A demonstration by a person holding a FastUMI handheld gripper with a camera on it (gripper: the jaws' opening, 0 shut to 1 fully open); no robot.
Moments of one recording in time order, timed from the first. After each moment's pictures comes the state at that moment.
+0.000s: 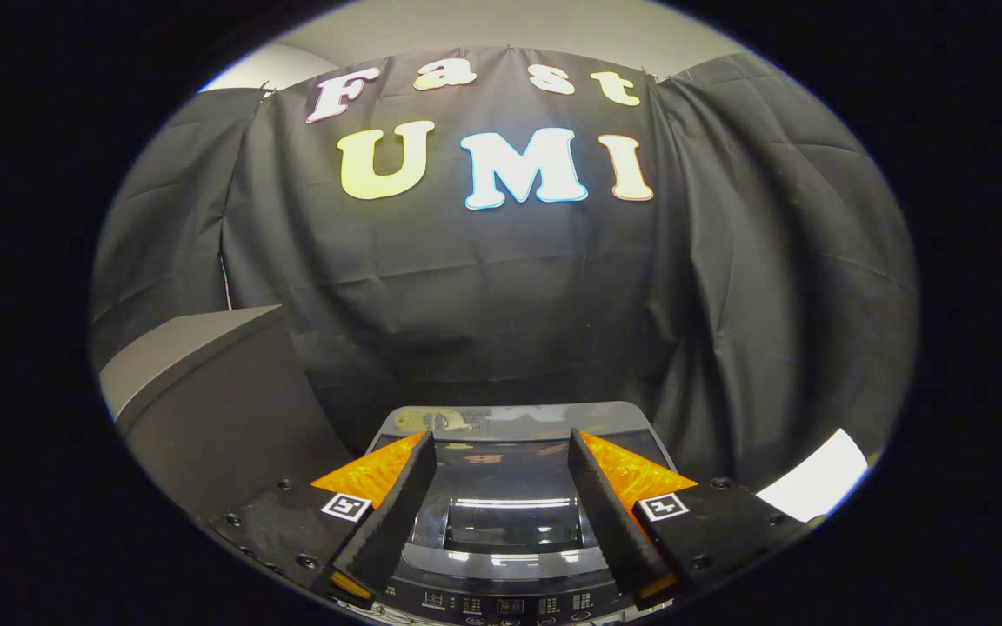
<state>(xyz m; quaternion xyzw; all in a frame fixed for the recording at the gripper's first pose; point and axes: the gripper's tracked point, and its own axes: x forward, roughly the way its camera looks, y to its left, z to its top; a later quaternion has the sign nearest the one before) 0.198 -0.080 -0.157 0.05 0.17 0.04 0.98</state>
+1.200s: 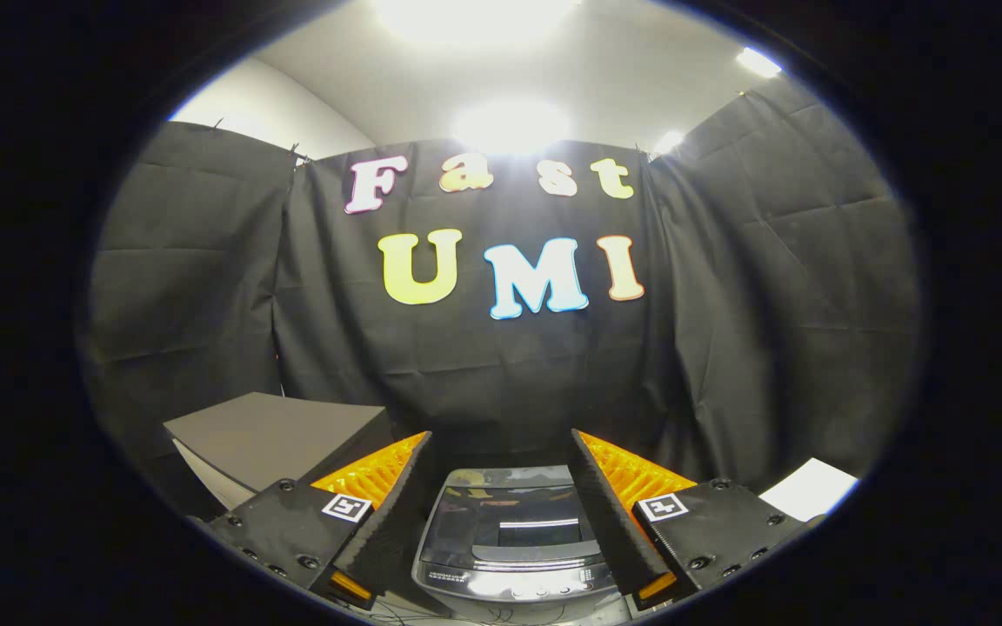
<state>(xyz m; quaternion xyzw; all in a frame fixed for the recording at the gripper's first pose) 0.029 -0.064 0.016 0.06 0.01 0.05 1.00</state>
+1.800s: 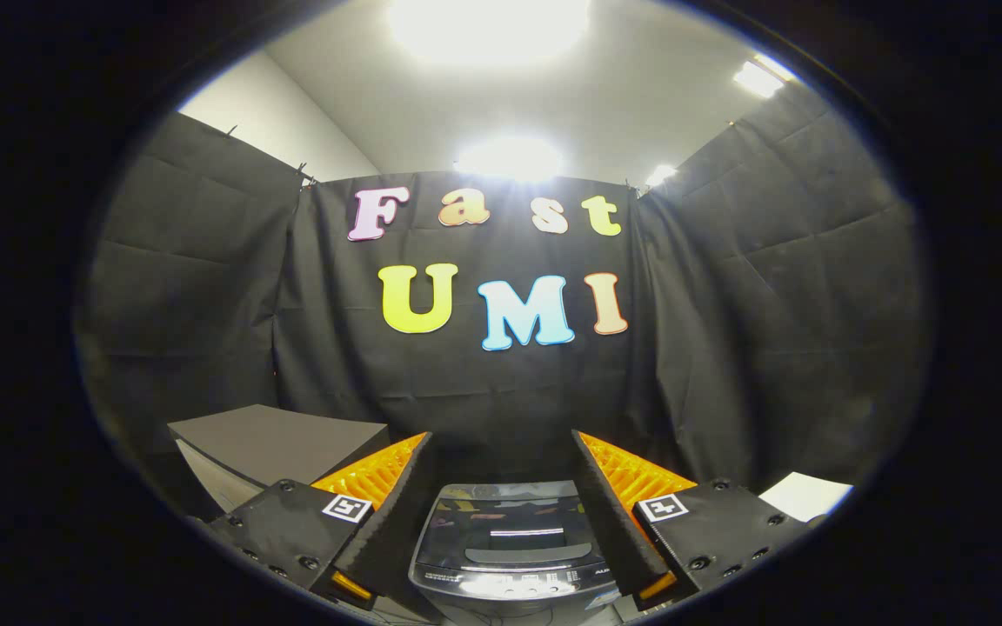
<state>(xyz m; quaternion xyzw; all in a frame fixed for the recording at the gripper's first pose) -0.015 -0.076 0.026 0.05 -0.04 0.01 1.00</state>
